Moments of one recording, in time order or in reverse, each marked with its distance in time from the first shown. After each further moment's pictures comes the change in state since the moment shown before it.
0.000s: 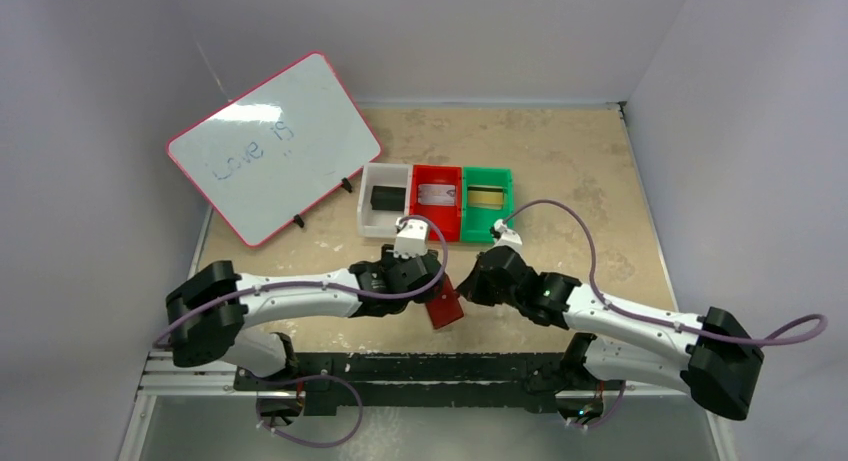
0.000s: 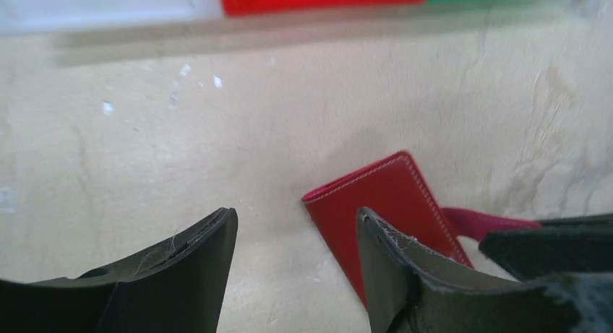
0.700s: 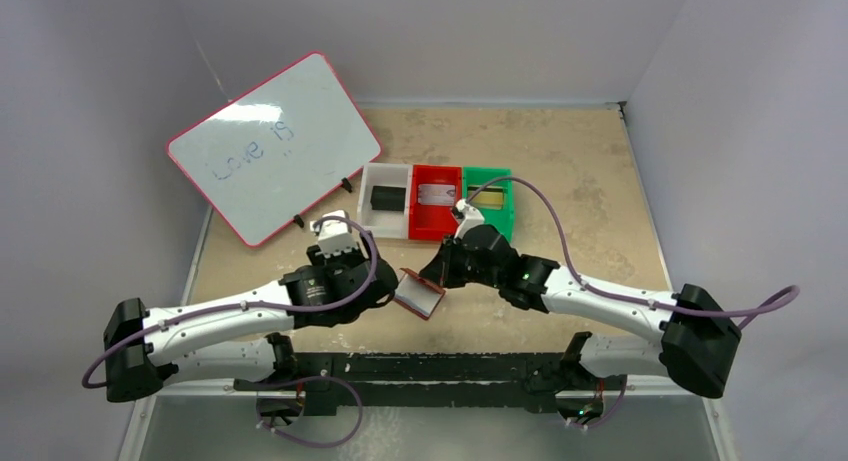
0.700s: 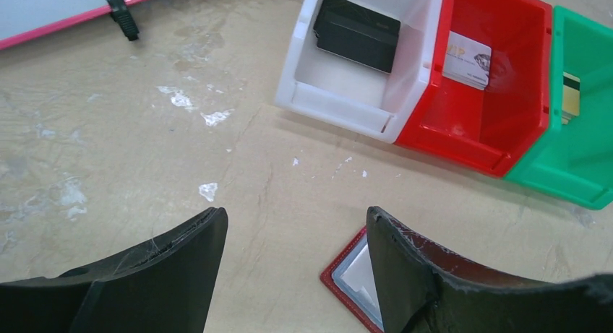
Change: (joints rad) left arm 0.006 -0.417 -0.043 -0.410 -0.426 -0.346; right arm 0.000 0.151 0.152 0.267 -0.208 -0.212
